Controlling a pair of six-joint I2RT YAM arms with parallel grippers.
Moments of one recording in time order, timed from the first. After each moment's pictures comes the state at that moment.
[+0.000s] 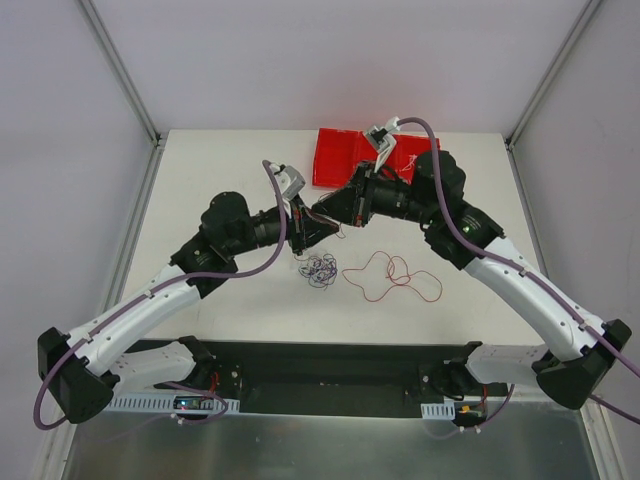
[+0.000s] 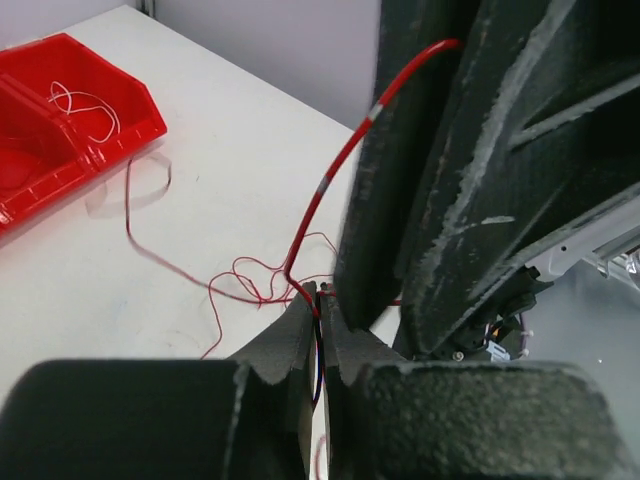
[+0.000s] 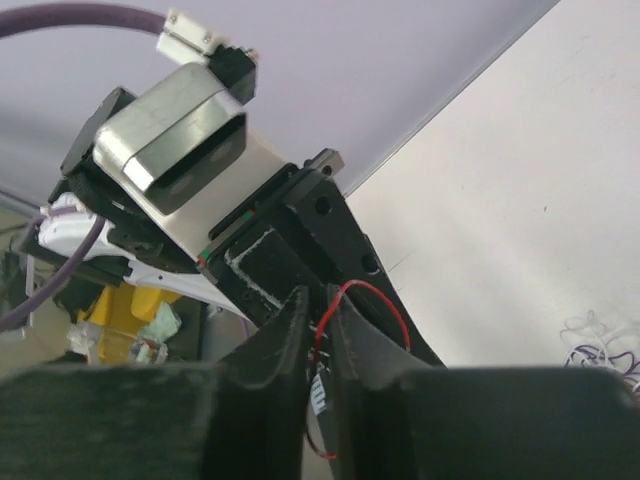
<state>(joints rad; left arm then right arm) -0.75 1.04 0.94 0.07 0.46 -0.31 0.76 1.23 1.34 -0.19 -0.53 0.65</state>
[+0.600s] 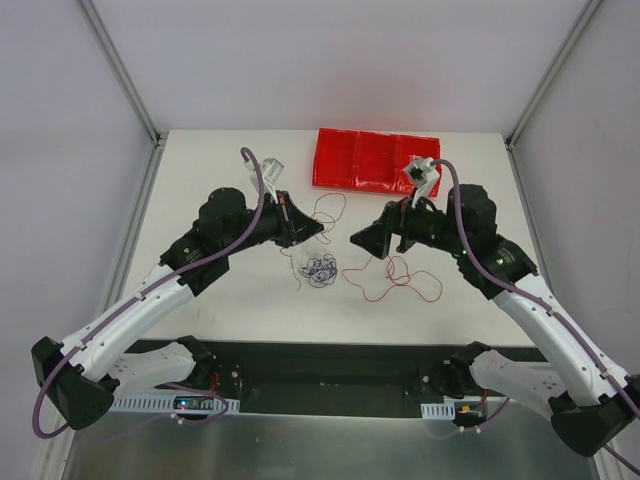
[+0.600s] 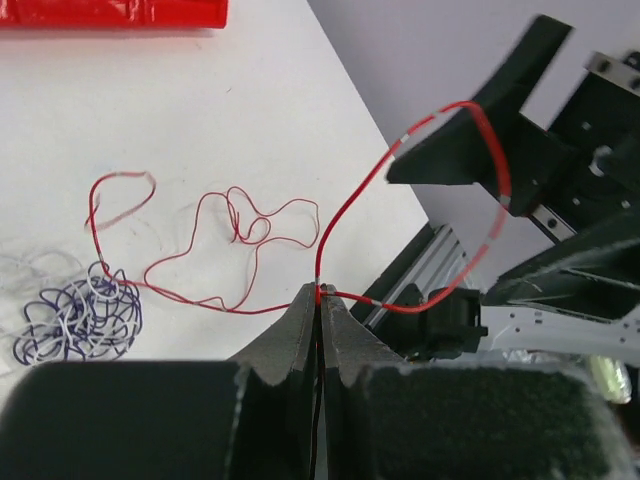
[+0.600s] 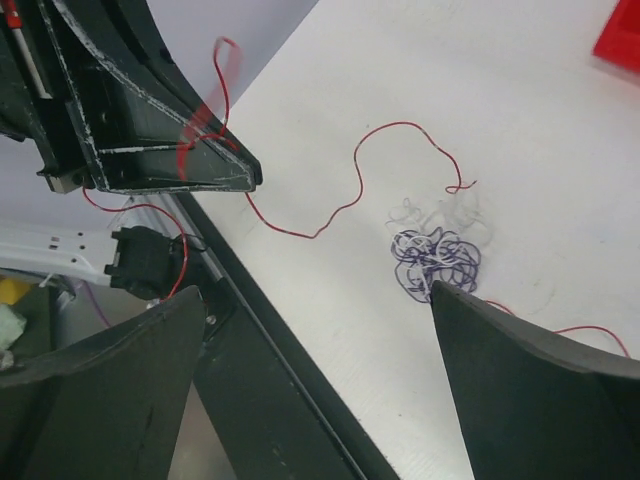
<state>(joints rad) -0.70 1.01 0.98 -0.17 0.30 -0.67 0.58 0.98 1.06 -0.38 -0.48 0.41</state>
